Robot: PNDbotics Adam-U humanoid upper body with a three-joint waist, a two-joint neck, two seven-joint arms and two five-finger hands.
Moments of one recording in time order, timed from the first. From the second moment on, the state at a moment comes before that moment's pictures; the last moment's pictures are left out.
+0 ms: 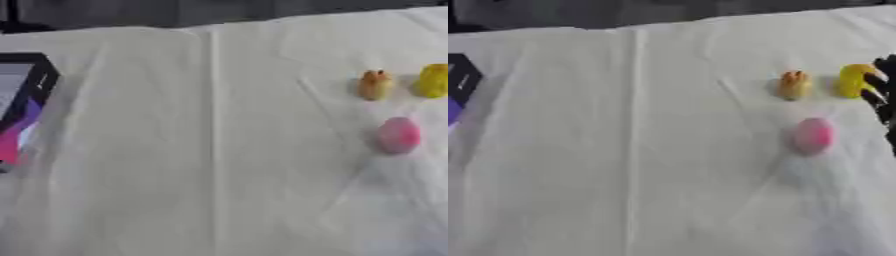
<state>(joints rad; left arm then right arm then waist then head) -0.36 0.29 0.11 -1.62 0.16 -0.07 0.27 0.08 -0.43 -0.35 -1.98 -0.45 -0.04 0.14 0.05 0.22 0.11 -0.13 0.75</state>
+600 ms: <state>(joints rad) -0.34 0.29 0.11 -1.62 0.16 -0.06 0.28 0.12 -0.51 -0.35 -1.98 -0.50 -0.08 0.16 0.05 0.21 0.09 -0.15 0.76</state>
